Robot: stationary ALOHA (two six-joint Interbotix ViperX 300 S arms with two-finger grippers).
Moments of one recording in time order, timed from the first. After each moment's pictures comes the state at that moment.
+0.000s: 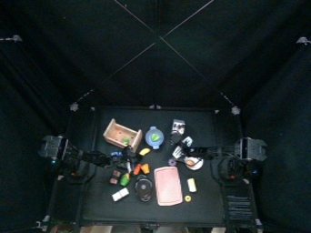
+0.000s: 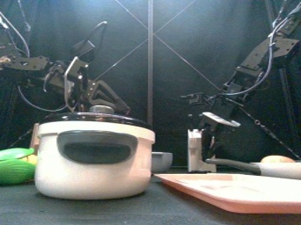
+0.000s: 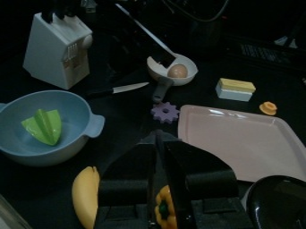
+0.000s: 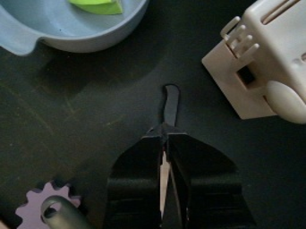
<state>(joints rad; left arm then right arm) -0.06 -0.04 1.04 -0.37 -0.83 0.10 -0.22 -0.01 0.83 -1.18 0.41 1.53</state>
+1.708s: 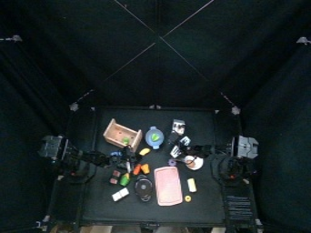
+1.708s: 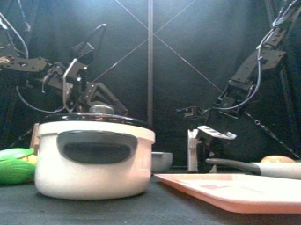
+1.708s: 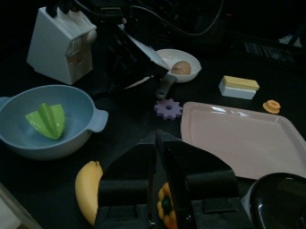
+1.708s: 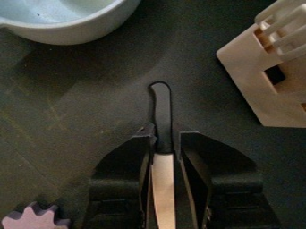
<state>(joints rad) -0.06 -0.04 1.05 -0.39 -0.83 0.10 -0.26 0.10 0.80 -1.18 0.34 1.53</state>
